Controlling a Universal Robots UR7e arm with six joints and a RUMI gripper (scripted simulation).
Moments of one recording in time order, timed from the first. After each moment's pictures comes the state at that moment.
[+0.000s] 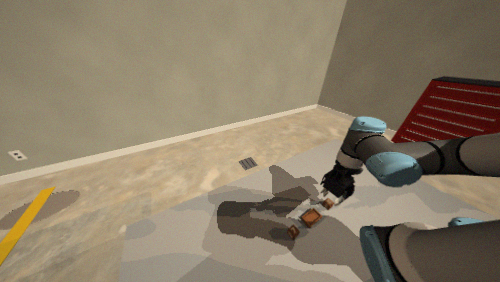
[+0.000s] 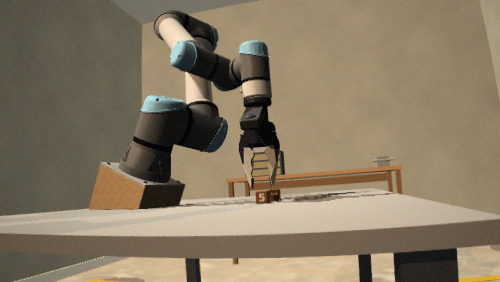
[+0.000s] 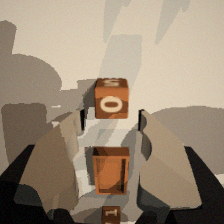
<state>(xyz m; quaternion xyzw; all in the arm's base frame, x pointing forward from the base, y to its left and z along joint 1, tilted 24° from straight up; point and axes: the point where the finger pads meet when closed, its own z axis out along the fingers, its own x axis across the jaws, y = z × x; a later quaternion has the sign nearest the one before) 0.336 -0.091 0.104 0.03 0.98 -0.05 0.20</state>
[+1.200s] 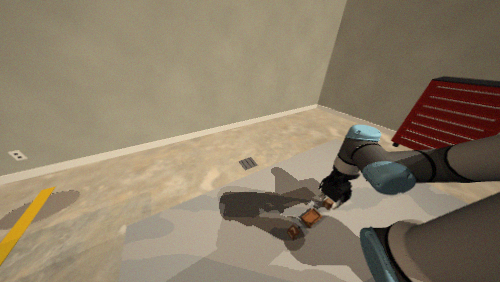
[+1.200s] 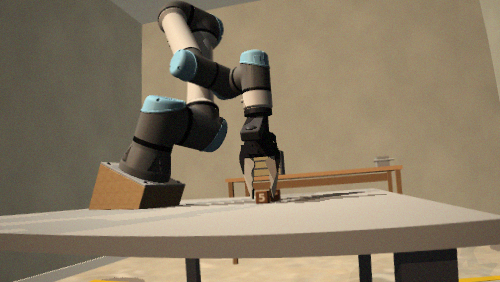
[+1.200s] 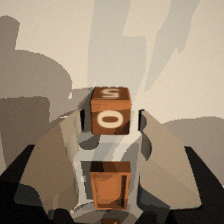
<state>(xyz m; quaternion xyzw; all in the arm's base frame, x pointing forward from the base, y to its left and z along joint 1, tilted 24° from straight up) 0.346 -0.094 0.080 0.03 0.98 -0.05 0.20</state>
